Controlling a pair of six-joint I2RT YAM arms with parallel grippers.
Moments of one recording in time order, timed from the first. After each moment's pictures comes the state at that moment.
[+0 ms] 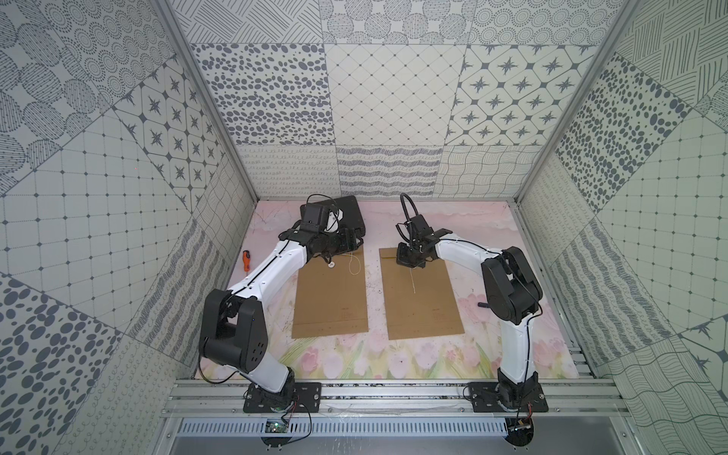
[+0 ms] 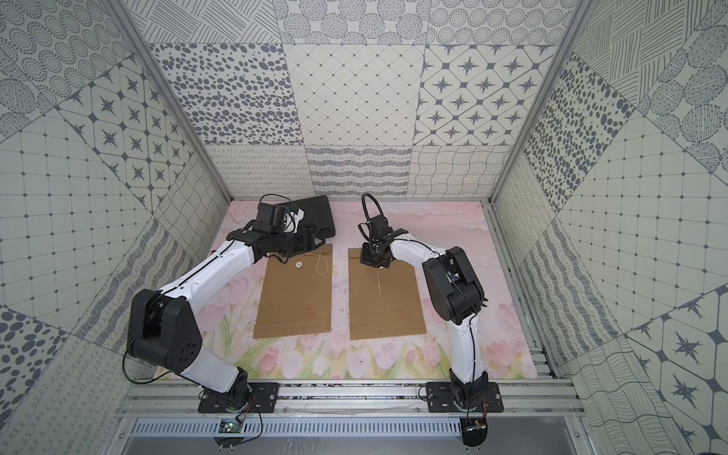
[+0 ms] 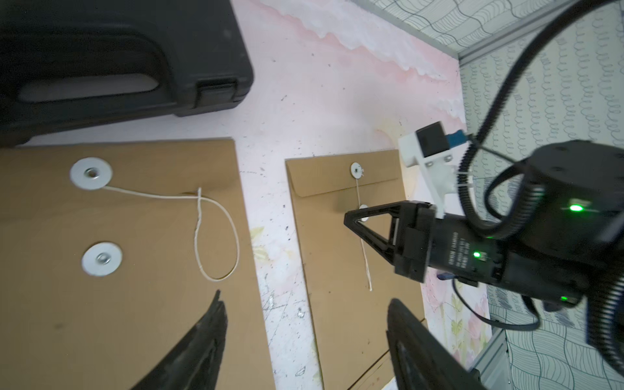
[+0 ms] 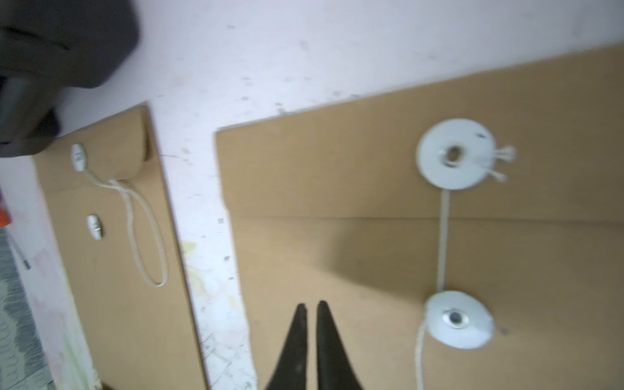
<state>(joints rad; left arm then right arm) -0.27 1.55 1.20 -0.50 0.40 -0.46 0.55 2.06 1.53 -0.51 -0.23 0.65</state>
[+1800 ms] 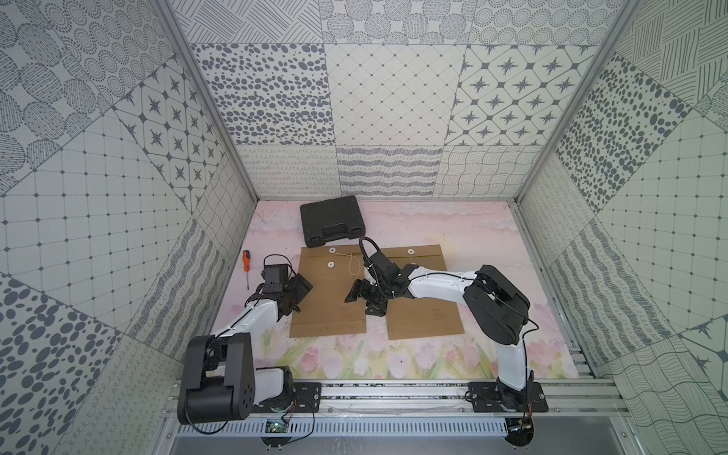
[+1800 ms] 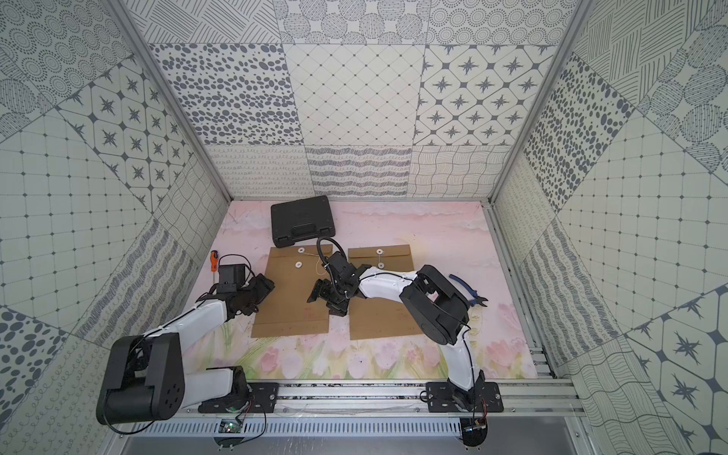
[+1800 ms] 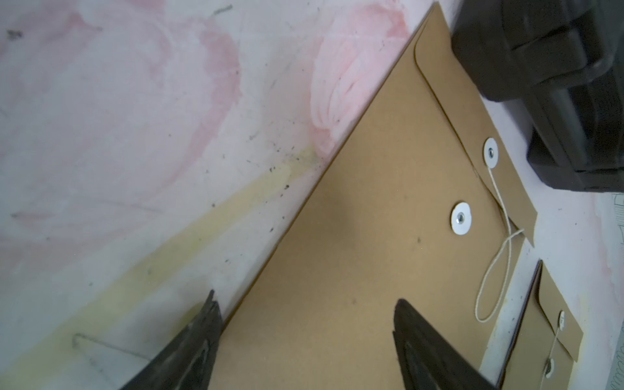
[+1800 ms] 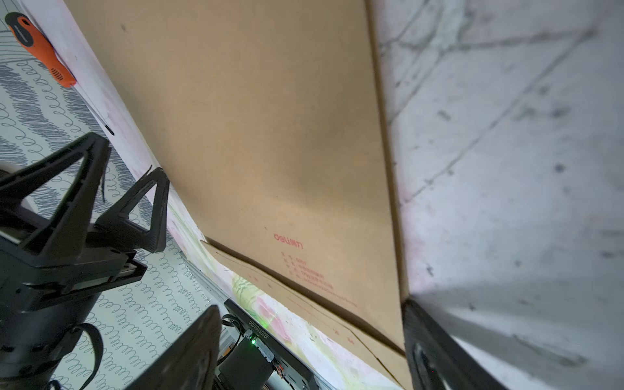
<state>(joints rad) 0.05 1.29 0.49 -0.16 0.12 -0.79 0.90 2.01 1.30 -0.27 -0.45 1.22</state>
